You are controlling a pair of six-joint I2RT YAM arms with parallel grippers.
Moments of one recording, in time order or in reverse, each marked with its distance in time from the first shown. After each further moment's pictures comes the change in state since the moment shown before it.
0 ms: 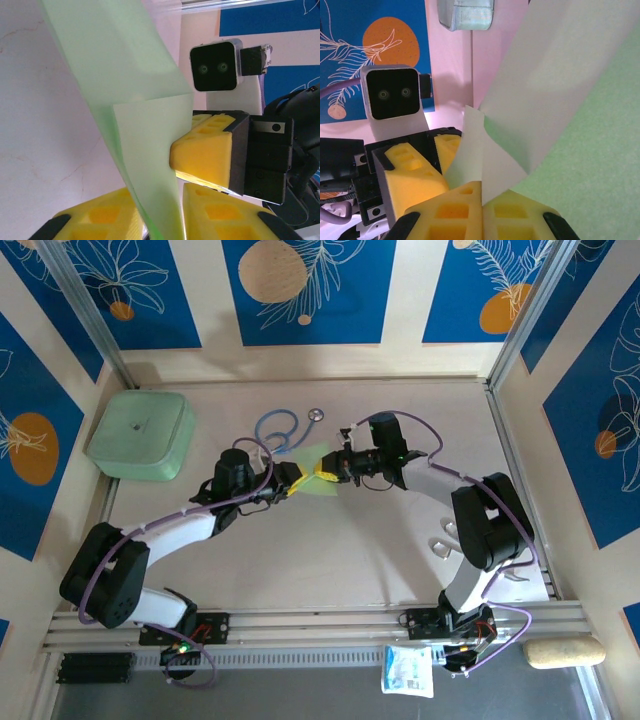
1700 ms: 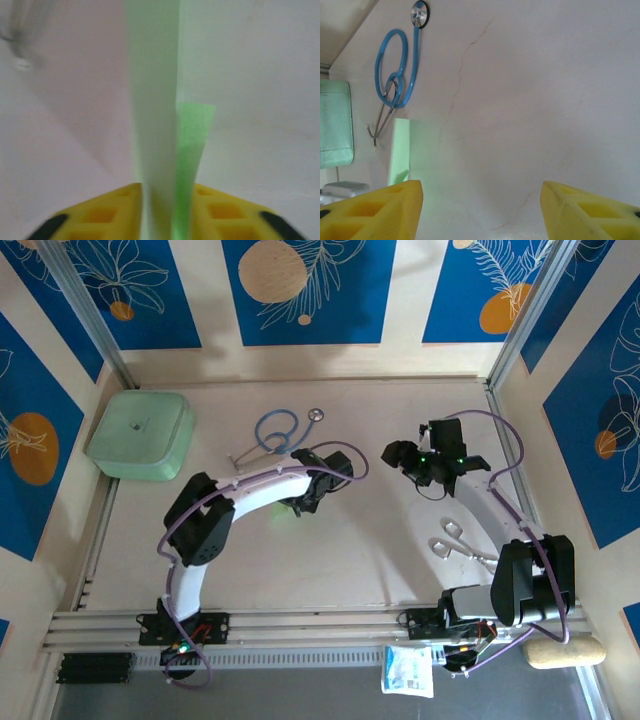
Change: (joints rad) left arm -0.359 0.615 0.911 -1.502 -0.993 0.700; right arm -0.278 -0.370 -0.088 -0.509 0.656 -0.298
